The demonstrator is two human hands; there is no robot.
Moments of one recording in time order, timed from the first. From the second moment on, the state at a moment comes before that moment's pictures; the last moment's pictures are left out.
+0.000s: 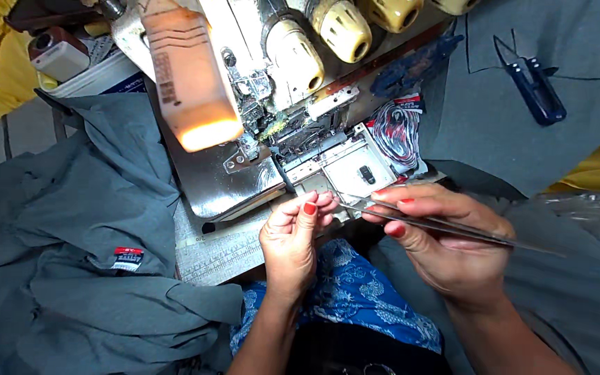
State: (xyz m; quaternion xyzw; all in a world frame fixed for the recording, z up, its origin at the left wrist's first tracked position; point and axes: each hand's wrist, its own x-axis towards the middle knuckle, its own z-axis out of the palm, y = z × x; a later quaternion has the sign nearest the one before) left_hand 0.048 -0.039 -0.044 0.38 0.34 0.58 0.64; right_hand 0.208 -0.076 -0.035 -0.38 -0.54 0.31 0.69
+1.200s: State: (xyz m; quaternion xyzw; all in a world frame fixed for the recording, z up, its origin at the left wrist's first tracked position) left_hand 0.047 -0.041 -0.031 0.08 0.28 0.54 0.79; right_hand 0.189 -0.083 -0.047 -0.39 -0.68 0.14 0.60
